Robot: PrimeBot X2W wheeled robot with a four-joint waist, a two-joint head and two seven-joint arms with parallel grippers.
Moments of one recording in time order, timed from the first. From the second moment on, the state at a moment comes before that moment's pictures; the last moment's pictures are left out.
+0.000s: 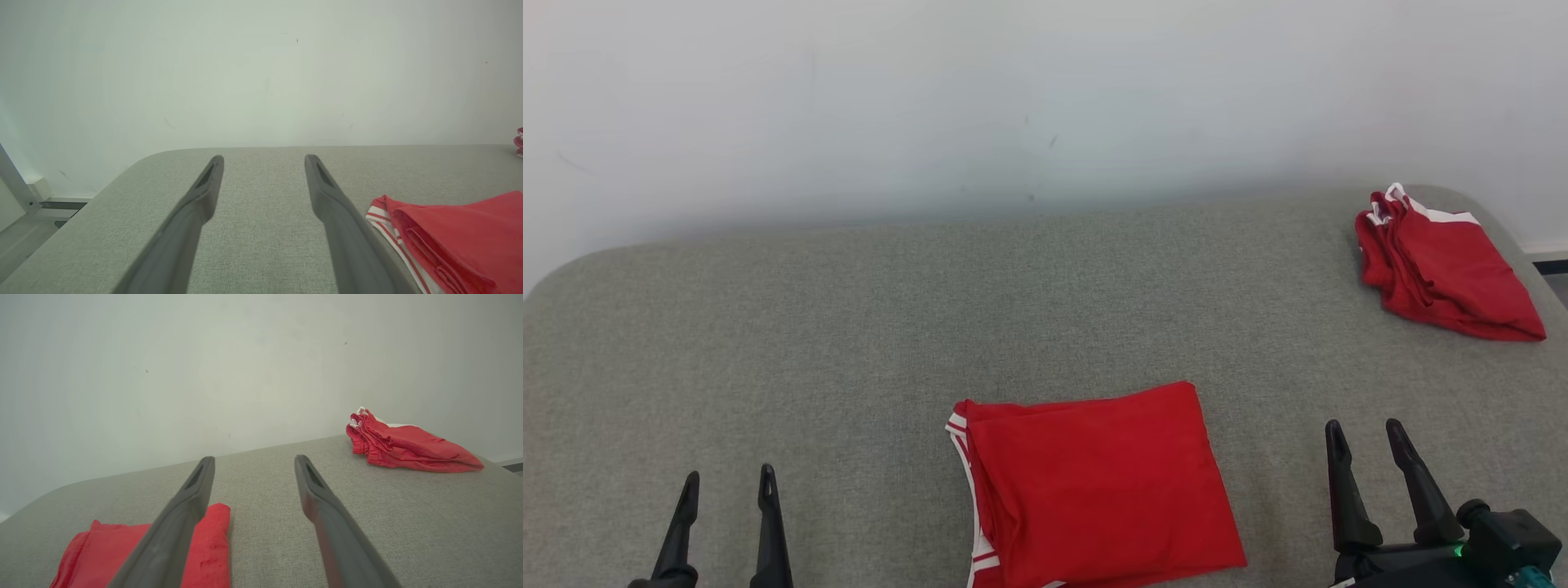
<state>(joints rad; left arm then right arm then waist) 0.05 0.05 0.12 0.09 -0.07 -0.09 -0.26 0.01 -0.13 0.06 0.14 0.32 0.13 -0.26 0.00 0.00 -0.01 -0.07</state>
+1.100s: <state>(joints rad) 0.12 0.05 0.14 0.06 -0.07 -0.11 -0.26 0.01 -0.11 0.09 0.20 0.29 0.13 -0.26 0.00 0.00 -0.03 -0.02</state>
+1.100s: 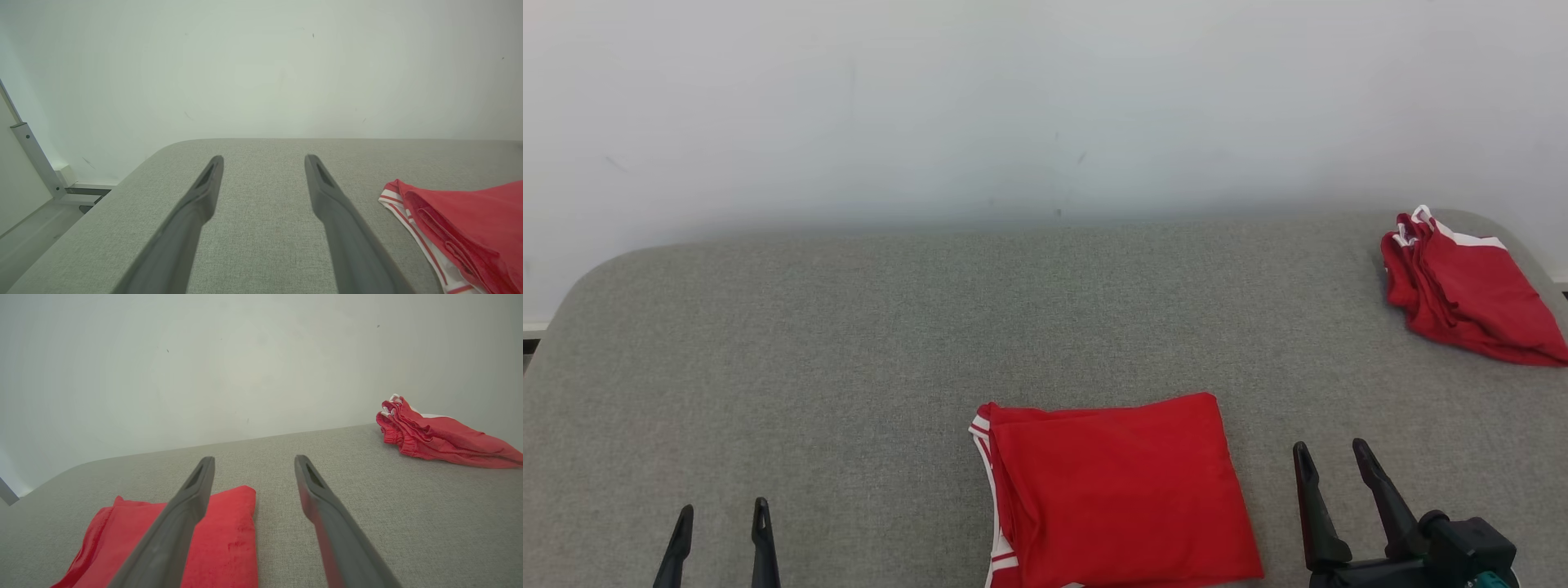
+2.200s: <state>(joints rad) 0.13 0.09 0.10 0.07 -0.07 -0.12 -0.26 0.01 -0.12 0.11 0.23 0.29 0.13 -0.26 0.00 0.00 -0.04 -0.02</state>
